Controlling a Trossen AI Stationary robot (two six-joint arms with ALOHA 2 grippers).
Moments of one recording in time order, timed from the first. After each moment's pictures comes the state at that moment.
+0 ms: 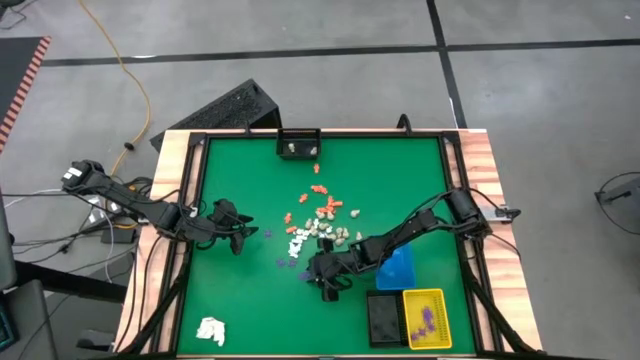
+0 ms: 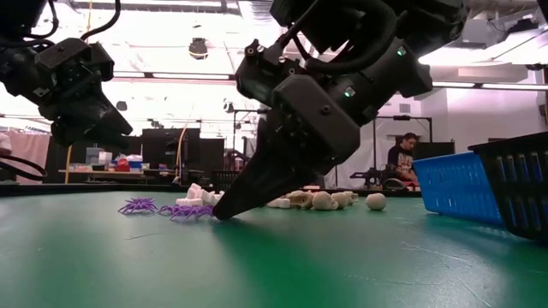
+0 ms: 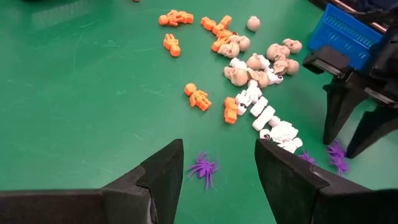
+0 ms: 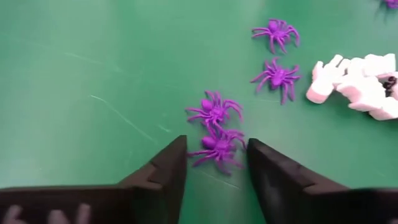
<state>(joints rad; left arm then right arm) -0.38 0.63 0.20 -0.12 -0.59 -0.77 0.31 2.04 1.16 0.17 0.13 0.19</state>
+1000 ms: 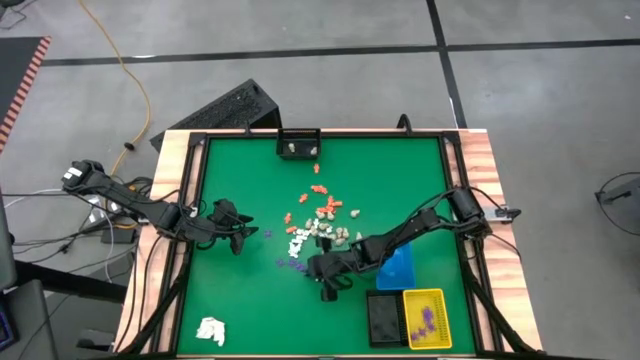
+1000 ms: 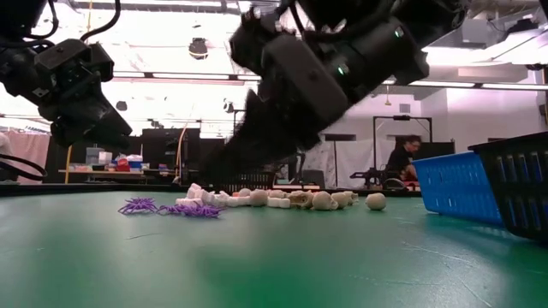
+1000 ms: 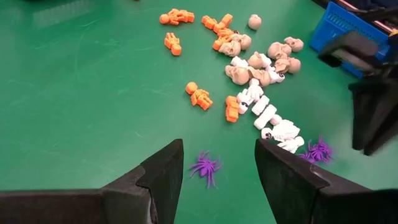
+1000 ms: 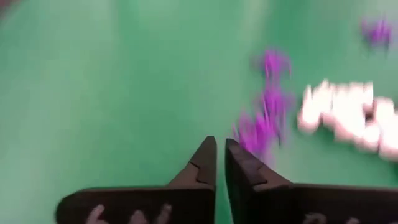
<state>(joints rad) -0.38 0.63 0.20 -0.12 -0.59 -0.77 0.32 2.02 1.17 0.26 0.15 0.13</state>
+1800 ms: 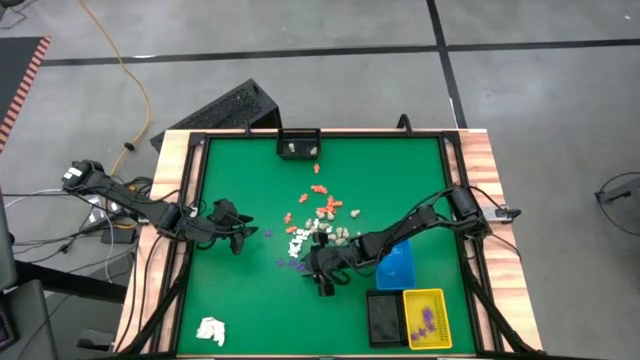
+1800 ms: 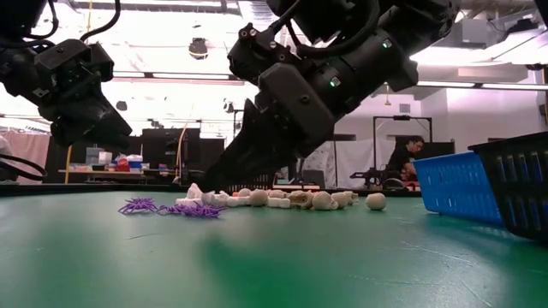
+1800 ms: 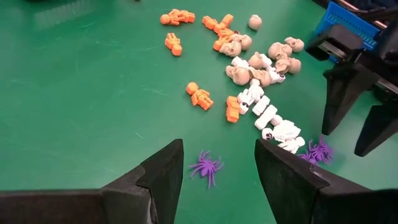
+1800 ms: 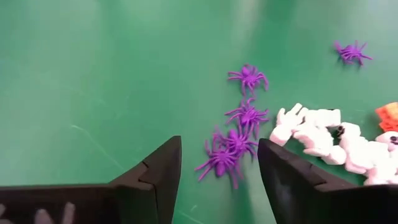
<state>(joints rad) -0.38 0.63 0.20 -0.12 -0.59 -0.77 0.28 2.02 1.17 0.25 0.16 0.08</state>
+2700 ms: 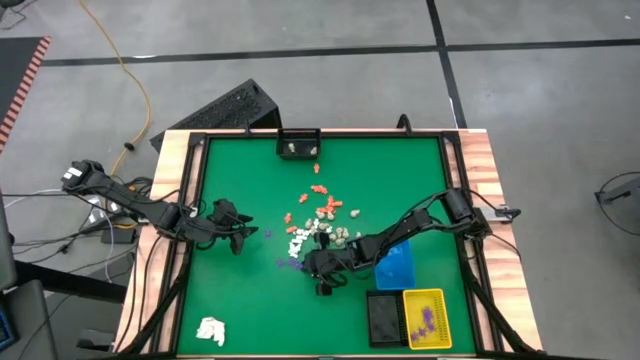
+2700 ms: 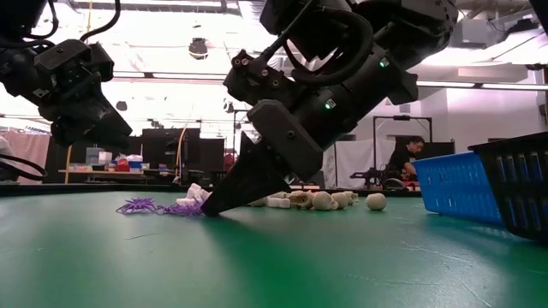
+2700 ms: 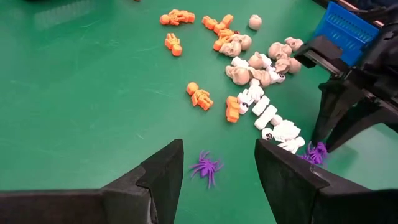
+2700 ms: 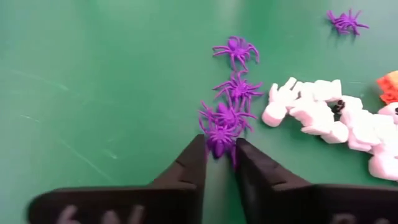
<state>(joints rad) -0.38 0.63 0.20 -0.12 -0.59 -0.77 0.29 2.08 1.19 0.23 0.22 0.13</state>
